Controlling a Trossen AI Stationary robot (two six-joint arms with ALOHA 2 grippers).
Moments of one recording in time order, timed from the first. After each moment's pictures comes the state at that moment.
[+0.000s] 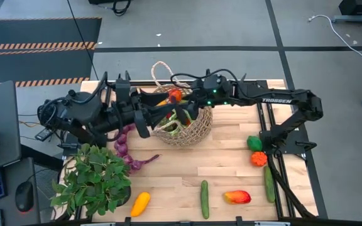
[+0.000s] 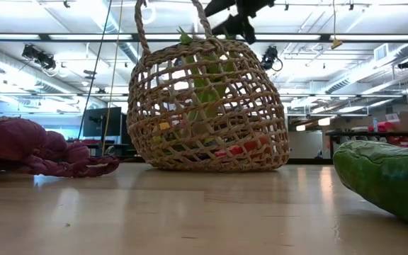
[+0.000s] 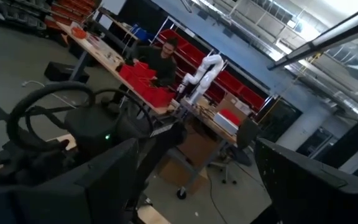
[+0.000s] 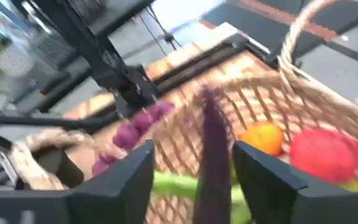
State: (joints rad) left arm -0.40 1.57 2.17 -0.51 -0.76 -0.62; right arm -0.18 1.49 1.39 -0.34 -0.01 0.40
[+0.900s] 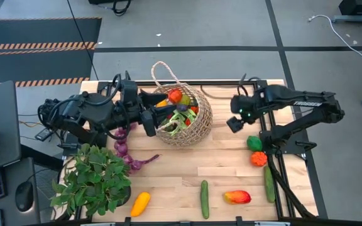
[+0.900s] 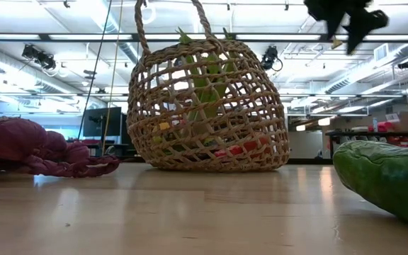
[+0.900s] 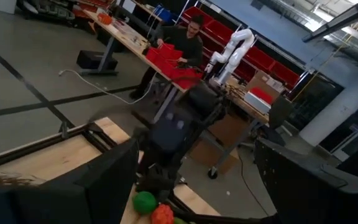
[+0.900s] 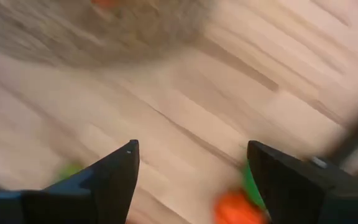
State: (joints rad) left arm -0.36 1.57 2.17 -0.69 -0.76 -0.66; right arm -0.04 1.22 1.34 -1.44 0.06 0.97
